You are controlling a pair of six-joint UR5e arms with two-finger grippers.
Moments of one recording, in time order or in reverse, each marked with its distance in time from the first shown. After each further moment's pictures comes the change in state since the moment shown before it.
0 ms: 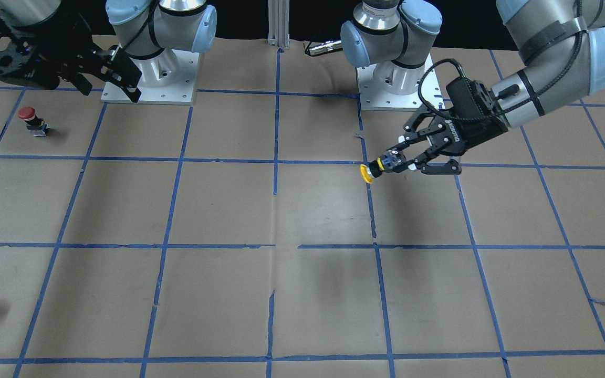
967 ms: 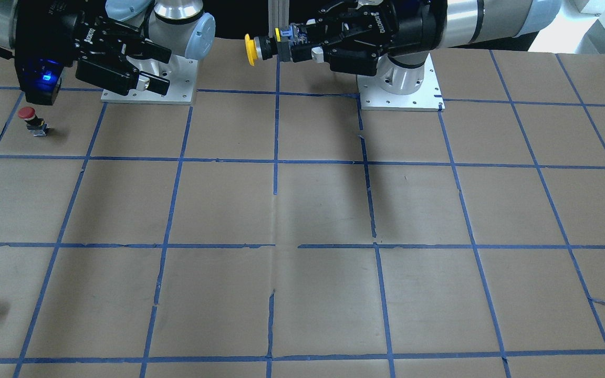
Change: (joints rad) left arm -0.214 0.120 -0.012 0.137 -0.590 -0.085; right arm -0.120 0.058 -0.012 0.395 0.818 0.500
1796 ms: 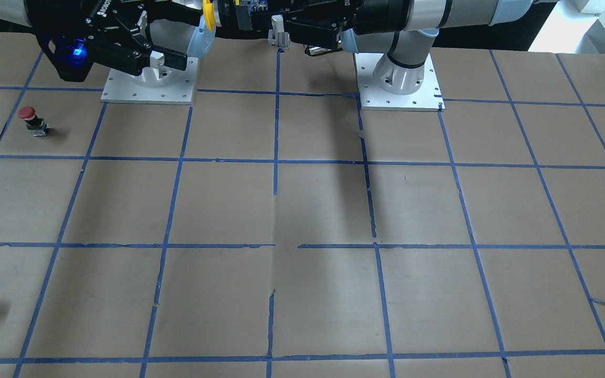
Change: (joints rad) left arm -0.095 -0.054 0.010 0.340 -0.028 -0.275; right arm 0.053 -0.039 -0.006 0.055 0.222 0.237
